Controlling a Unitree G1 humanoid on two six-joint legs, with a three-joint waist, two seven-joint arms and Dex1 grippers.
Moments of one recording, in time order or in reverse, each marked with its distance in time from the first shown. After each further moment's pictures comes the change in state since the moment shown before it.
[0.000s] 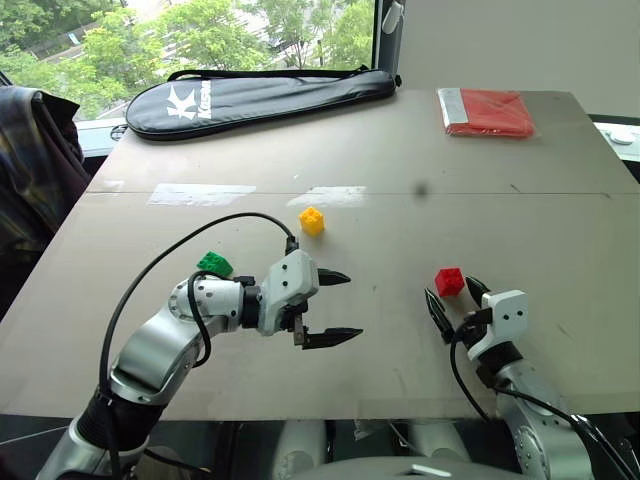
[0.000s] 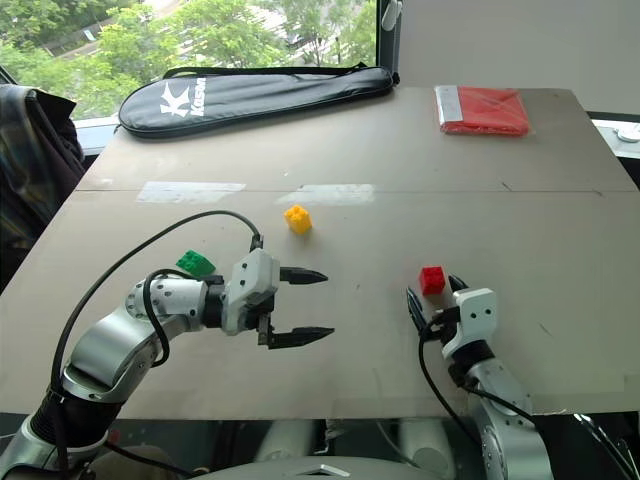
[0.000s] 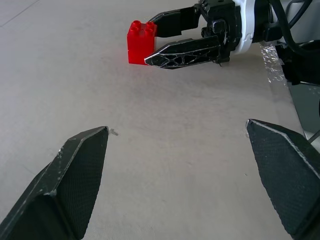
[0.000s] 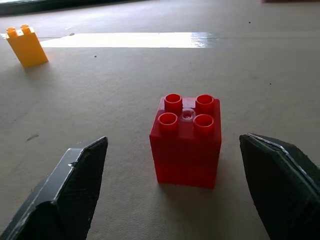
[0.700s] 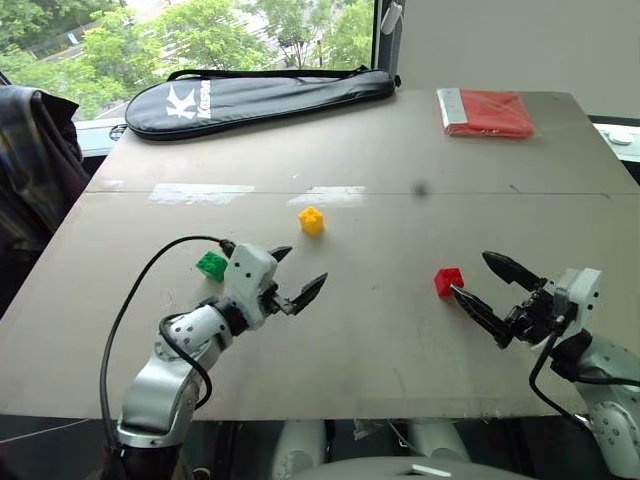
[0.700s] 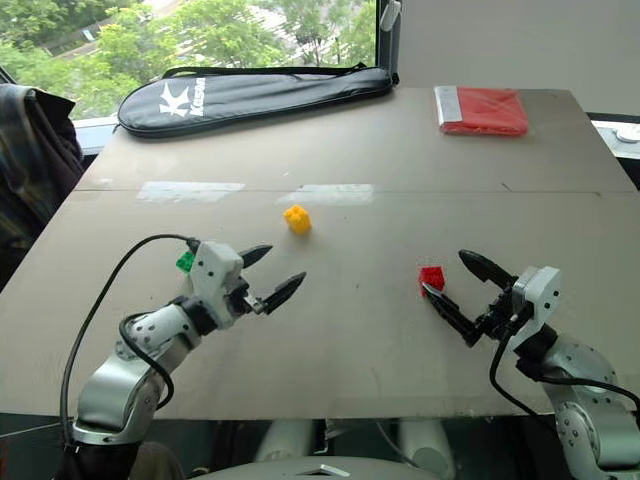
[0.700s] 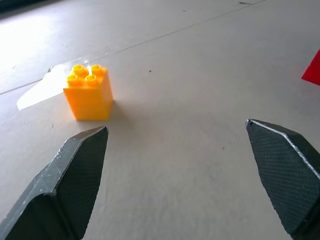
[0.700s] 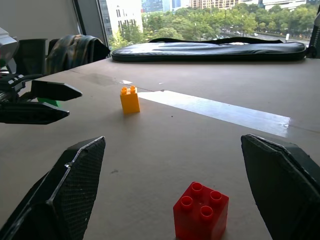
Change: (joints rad) left arm 0.271 -0.257 0.236 0.017 0.119 -0.115 0.448; right arm -0.075 -0.335 -0.238 -0.009 0.444 -0.022 0.547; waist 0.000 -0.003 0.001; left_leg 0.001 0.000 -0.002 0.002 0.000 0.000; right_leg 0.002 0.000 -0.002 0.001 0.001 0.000
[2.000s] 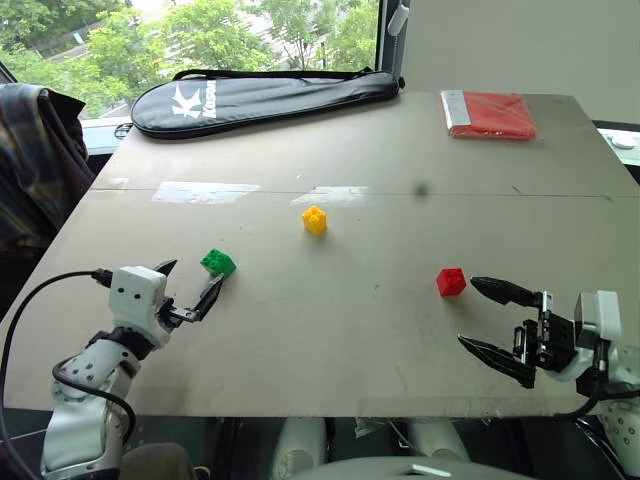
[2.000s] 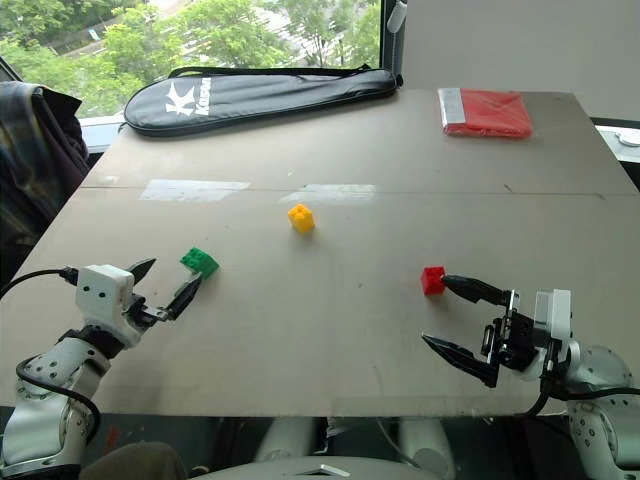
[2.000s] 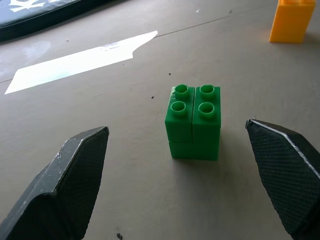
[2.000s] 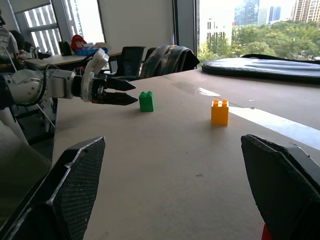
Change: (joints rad) left arm 0.103 0.042 0.341 0.304 0.018 -0.279 -0.040; right arm 0.023 -0.050 -0.015 0.045 0.092 -0.070 0.391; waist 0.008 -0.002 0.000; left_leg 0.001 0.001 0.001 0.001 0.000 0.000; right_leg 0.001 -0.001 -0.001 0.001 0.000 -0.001
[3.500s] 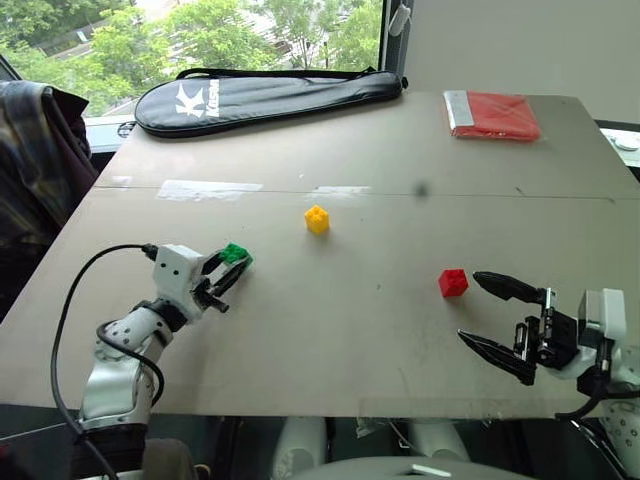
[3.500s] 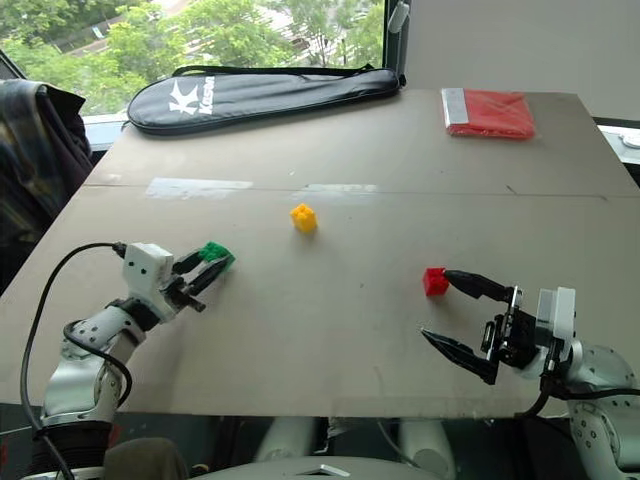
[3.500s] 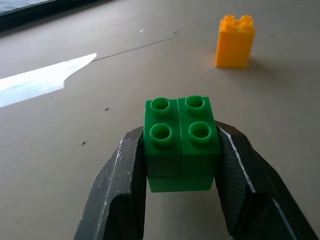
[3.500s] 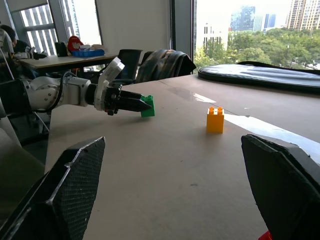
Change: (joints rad) left arm -0.228 0.024 -0.219 0.079 -0.046 0.011 -0.187; right arm 0.013 -0.004 -0.008 -0.035 0.007 -0.001 -0.062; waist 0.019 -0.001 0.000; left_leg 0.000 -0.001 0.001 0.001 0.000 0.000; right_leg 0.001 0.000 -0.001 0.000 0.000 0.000
